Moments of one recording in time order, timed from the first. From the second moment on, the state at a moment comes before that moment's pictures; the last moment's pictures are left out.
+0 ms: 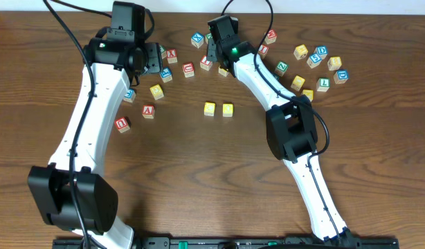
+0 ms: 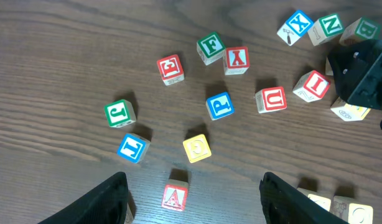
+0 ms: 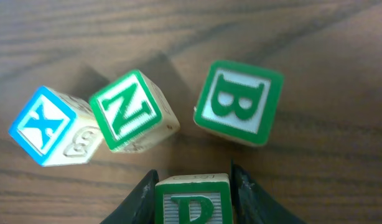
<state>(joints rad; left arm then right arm) -0.14 1.77 1.67 -0.91 -0.11 -0.23 0.46 2.71 2.38 -0.54 0.16 0.50</state>
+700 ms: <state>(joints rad) -0.14 1.78 1.67 -0.91 -0.11 -0.23 0.44 2.72 2.94 -1.15 0.16 0.30</state>
